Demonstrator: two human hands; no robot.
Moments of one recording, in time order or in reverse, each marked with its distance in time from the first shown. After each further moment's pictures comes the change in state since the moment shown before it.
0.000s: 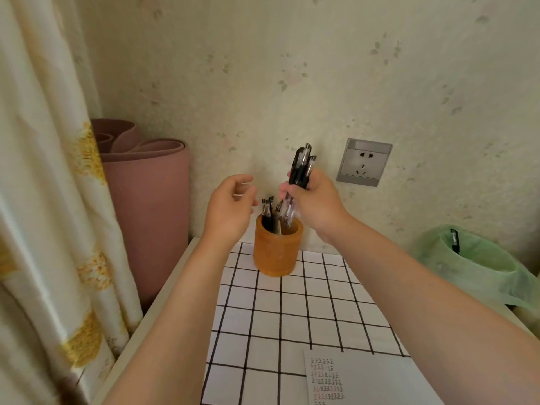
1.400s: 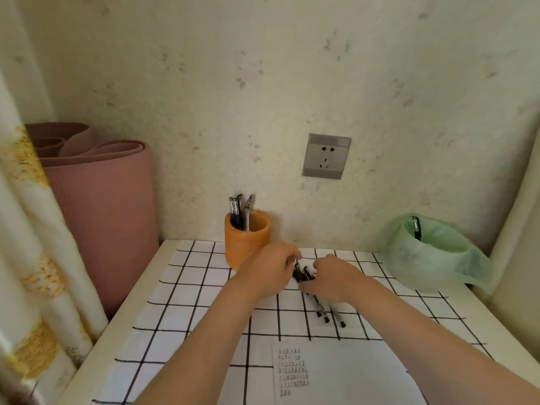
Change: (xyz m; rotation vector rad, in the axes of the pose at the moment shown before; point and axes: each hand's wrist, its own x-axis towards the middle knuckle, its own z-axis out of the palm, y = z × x) left_hand -0.075 -0.037 0.096 0.626 -0.706 0.200; right_hand -0.073 0.101 -0.089 -1.138 -0.391 0.394
